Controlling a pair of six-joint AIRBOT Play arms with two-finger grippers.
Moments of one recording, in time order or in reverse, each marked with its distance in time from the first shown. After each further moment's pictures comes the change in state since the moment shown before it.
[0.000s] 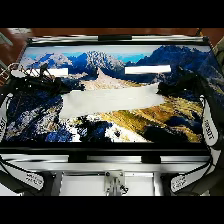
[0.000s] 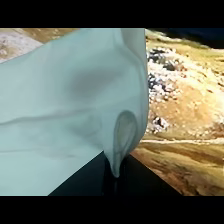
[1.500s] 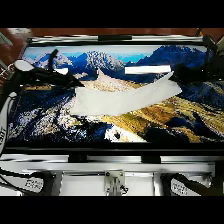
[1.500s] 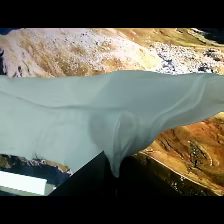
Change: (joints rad) left arm -0.243 0.143 0.000 -0.001 0.112 0.031; right arm 0.008 0.486 0.000 -0.034 -0.252 0.146
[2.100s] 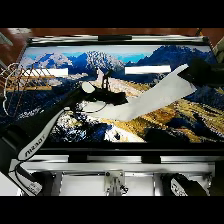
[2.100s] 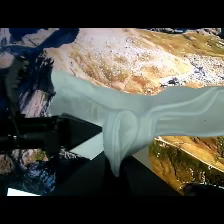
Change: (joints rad) left arm -0.492 -0.193 0.000 -0.115 0.394 -0.101; right arm 0.000 0.254 0.000 0.037 -0.094 0.078
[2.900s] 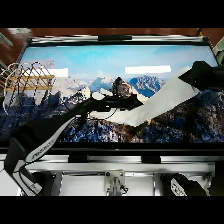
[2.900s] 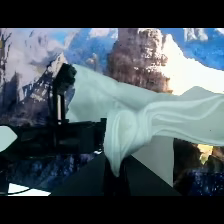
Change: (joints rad) left arm -0.092 -0.030 -0.050 -0.485 0.096 0.201; right arm 0.000 0.031 0.000 -0.006 -0.043 0.021
